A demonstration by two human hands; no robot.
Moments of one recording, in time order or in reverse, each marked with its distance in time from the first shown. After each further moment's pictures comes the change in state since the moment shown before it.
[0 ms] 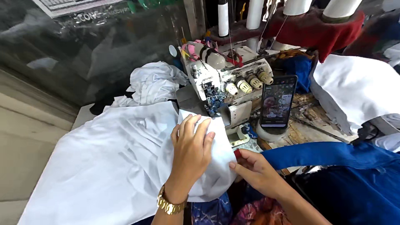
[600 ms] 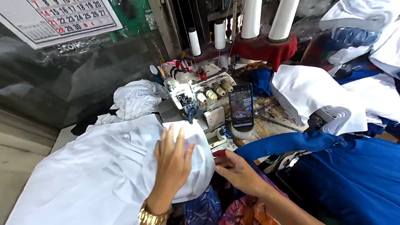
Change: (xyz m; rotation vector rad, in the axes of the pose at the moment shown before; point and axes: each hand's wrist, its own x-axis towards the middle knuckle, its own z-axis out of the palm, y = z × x) left_hand -0.025 0.003 0.002 0.036 0.009 0.020; right_hand -0.033 -0.001 -0.005 -0.108 0.071 0.041
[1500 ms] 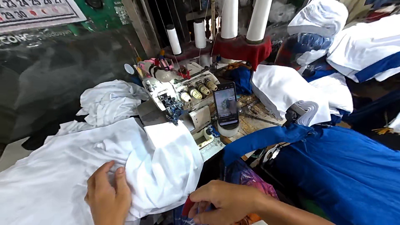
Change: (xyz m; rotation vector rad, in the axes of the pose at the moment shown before) left_hand -0.062 -0.104 -0.022 -0.131 0.167 -0.390; right_hand -0.012 -0.026 0.033 -0.254 -0.628 -0.213
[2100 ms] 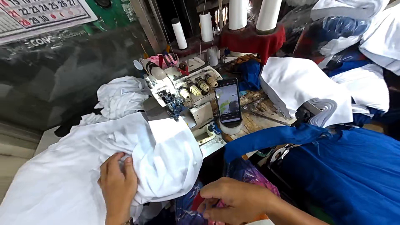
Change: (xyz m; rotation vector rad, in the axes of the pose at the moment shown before) left_hand -0.001 -0.002 0.008 0.138 0.019 0.003; right_hand -0.036 0.000 -0.018 0.016 -0.013 -0.068
